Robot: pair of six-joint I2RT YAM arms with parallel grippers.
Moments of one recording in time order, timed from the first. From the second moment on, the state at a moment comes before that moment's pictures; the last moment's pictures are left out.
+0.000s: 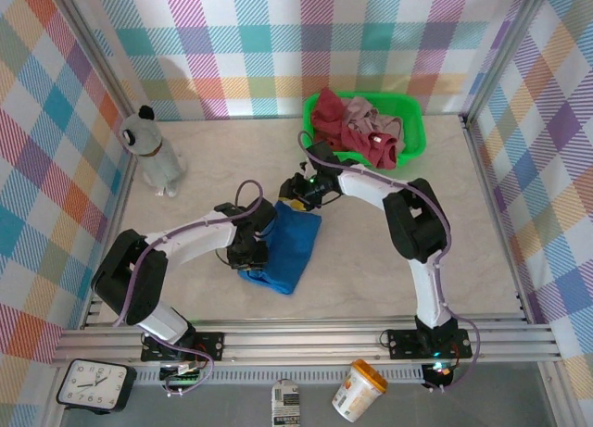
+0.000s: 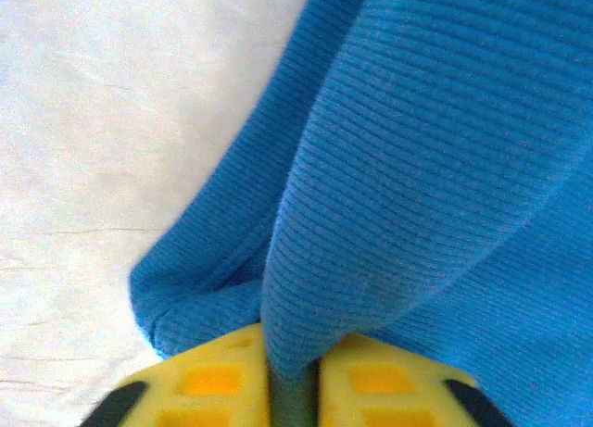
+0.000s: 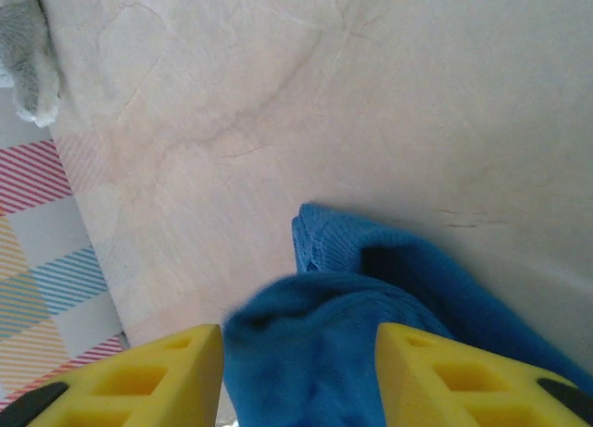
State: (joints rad) left arm -0.65 1.56 0.96 -0.92 0.02 -0.72; right arm 0.57 2.11 1.57 -0.45 -0.56 0.83
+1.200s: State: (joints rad) left arm -0.56 1.71 1.02 -1.02 -0.12 -0.59; right arm 0.61 1.95 1.24 -0.48 -0.43 0.30
